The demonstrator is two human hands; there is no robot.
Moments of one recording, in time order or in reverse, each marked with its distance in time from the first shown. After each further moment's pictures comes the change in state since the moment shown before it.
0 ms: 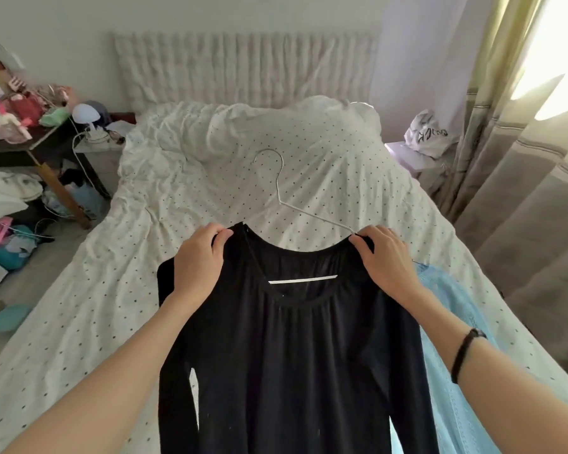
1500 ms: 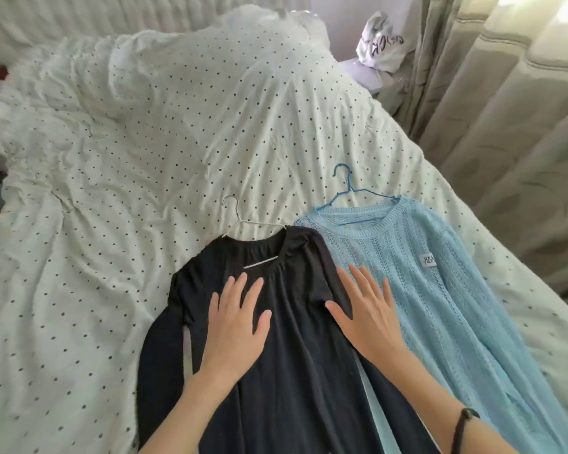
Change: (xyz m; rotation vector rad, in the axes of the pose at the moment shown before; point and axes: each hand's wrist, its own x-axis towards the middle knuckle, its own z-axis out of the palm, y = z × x) left_hand -0.105 -0.025 0.158 0.211 -0.616 0.175; right_hand -0.111 0.099 0.111 -0.276 -0.204 0.205
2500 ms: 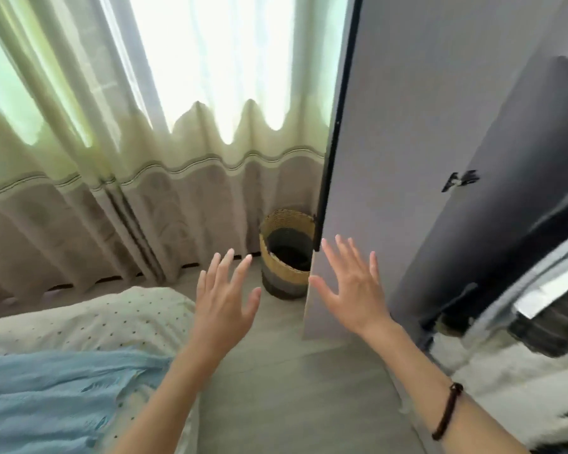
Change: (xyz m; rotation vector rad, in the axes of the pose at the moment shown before) left_hand -0.383 0.559 0.042 -0.153 -0.279 1.453; right_hand -0.677 0.193 -0.280 -0.156 0.606 1.231
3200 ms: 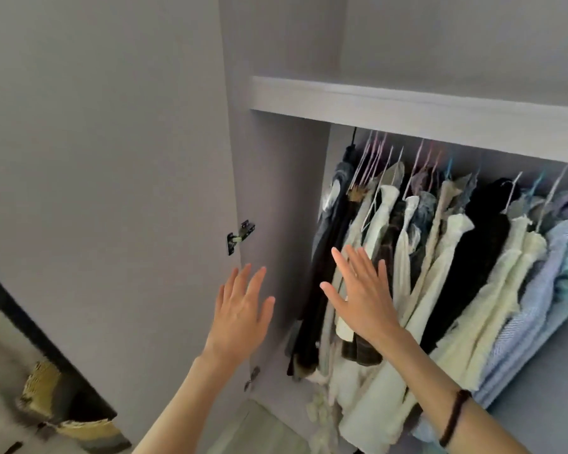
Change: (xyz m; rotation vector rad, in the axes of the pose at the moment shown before) left_hand 0.225 0.318 0.162 -0.368 -0.328 0.680; right_hand -0.001 0.294 -0.137 -0.375 0.170 0.764
